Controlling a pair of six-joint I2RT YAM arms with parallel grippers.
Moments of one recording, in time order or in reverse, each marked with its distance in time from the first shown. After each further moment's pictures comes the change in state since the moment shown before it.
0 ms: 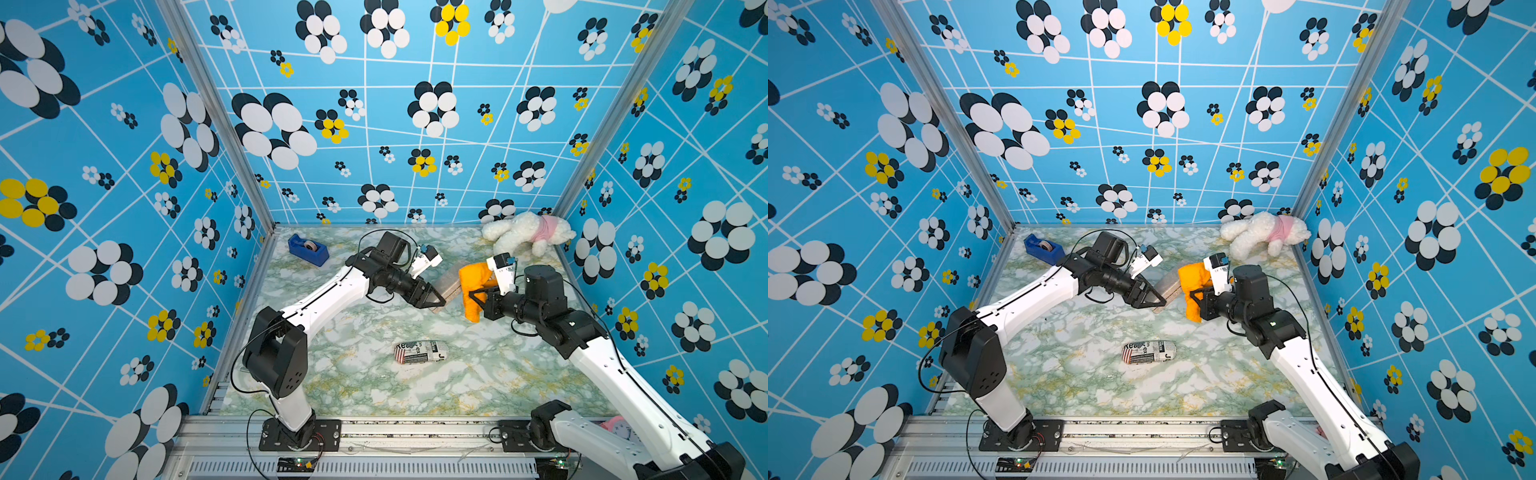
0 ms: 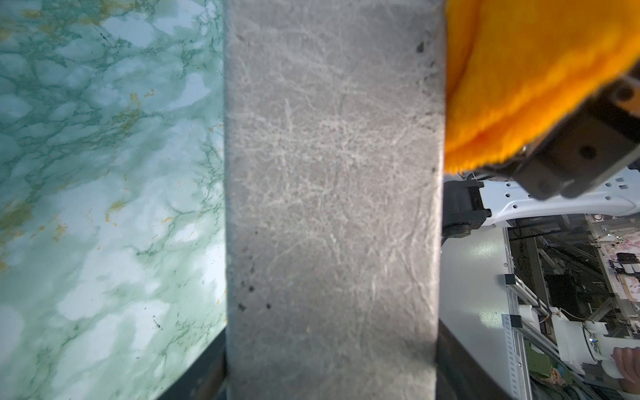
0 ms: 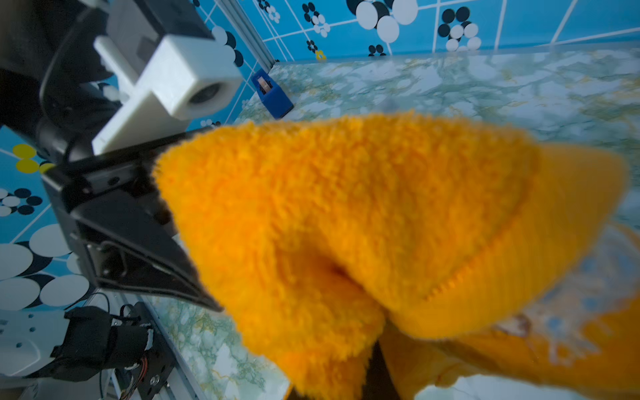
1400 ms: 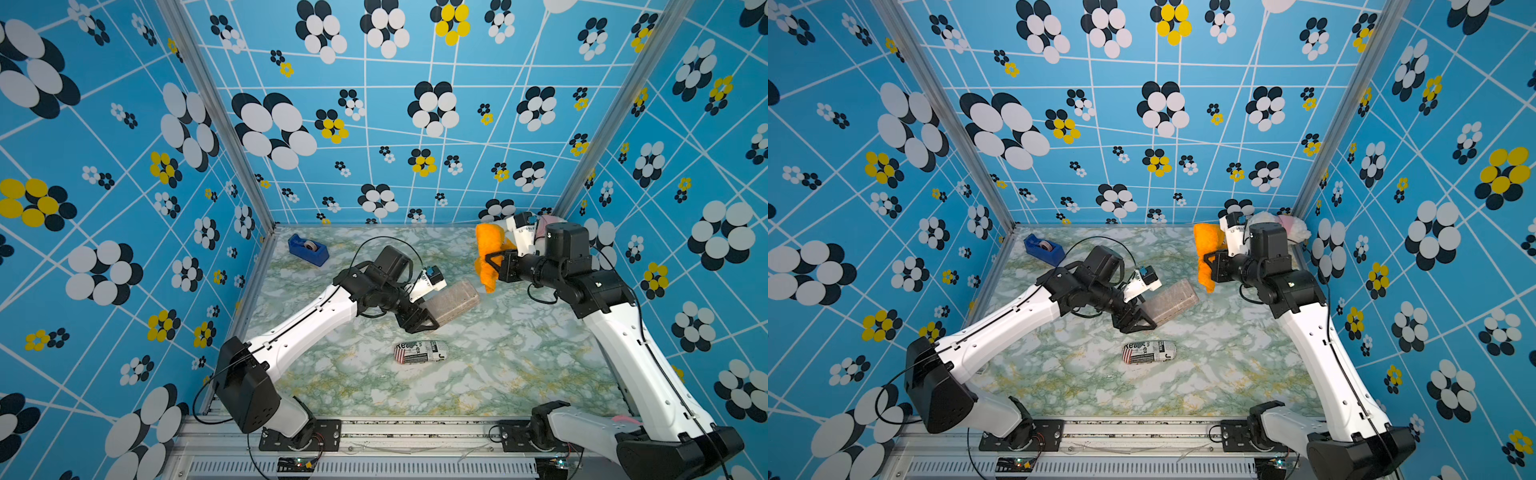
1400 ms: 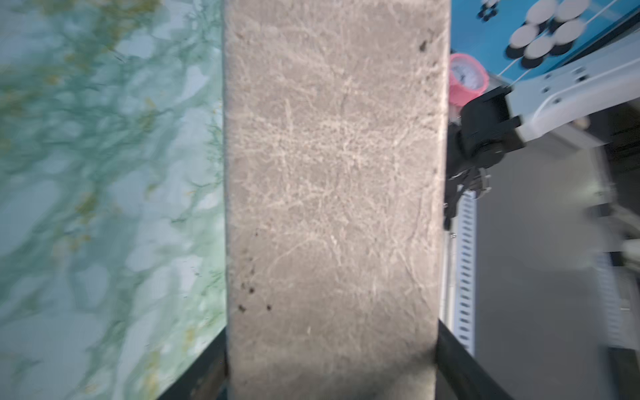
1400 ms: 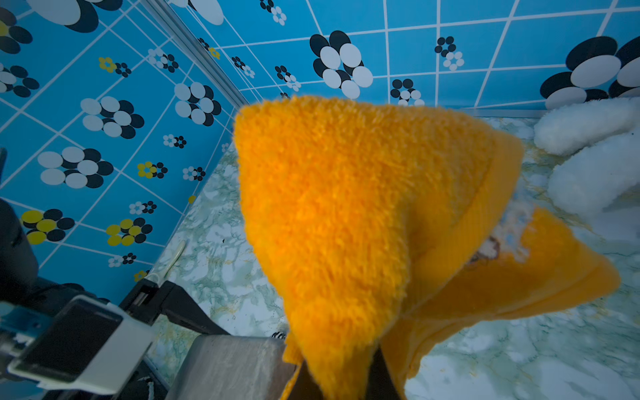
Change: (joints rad) left arm -0.156 -0.236 -0.102 -0.124 -0.370 0.277; right arm -0.083 0.212 0.500 -0.301 0.014 -0.012
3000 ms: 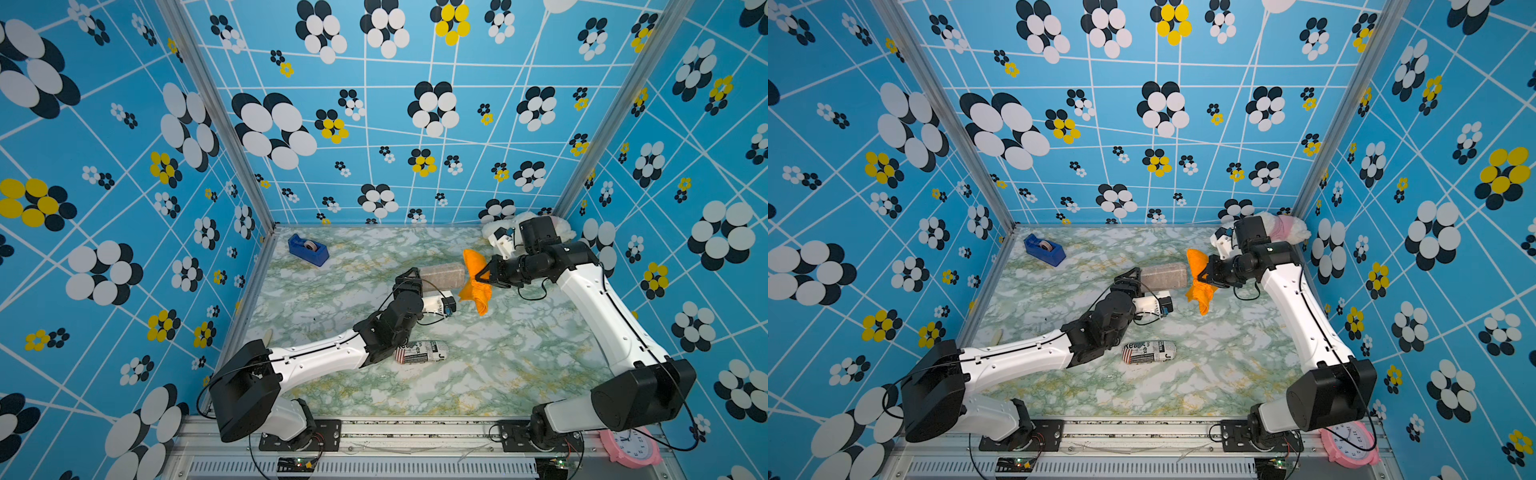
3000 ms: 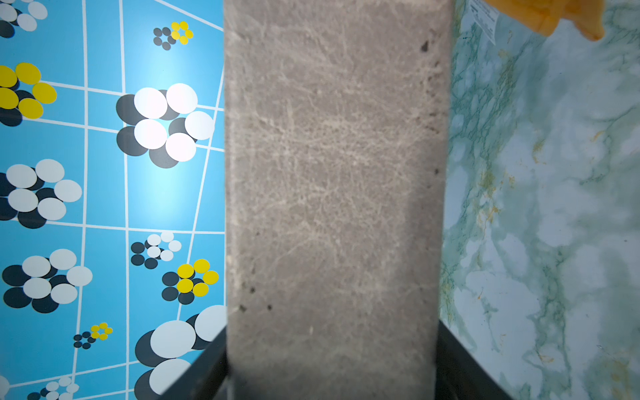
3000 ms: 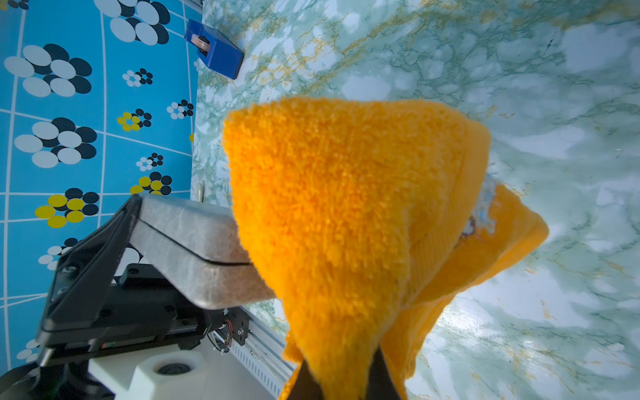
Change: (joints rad) left arm -0.223 -0.036 -0.451 1.031 -1.153 0.916; right arm -0.062 0.268 0.107 -0.300 -0.170 0.040
